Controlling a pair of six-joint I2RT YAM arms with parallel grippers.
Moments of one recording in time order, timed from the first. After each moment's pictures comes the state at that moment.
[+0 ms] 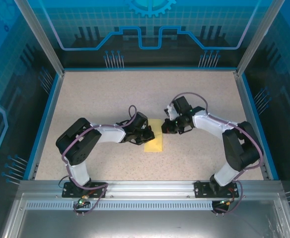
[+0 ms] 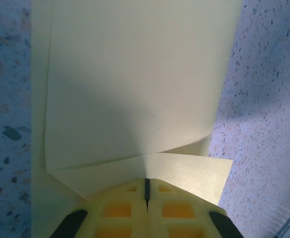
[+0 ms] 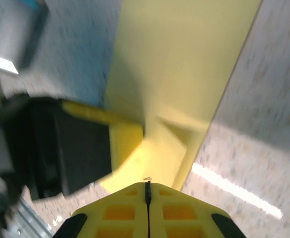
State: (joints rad) left arm -0.68 1.81 0.86 0.03 0.30 -1.06; right arm 0.48 1.61 0.96 -0.54 -0.48 0.38
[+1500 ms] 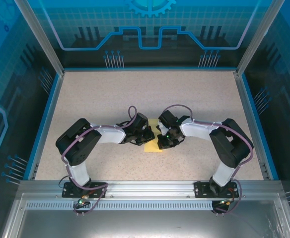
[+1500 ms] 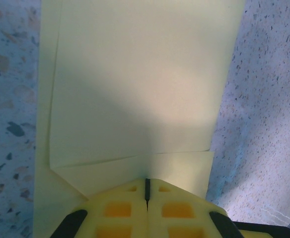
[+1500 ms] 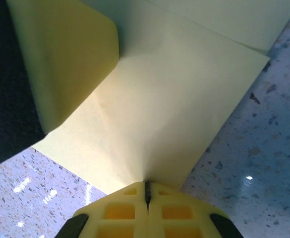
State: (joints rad) left arm -0.69 1.80 0.84 0.05 0.26 -1.08; right arm 0.66 1.72 0.94 -0.58 -0.33 0.40
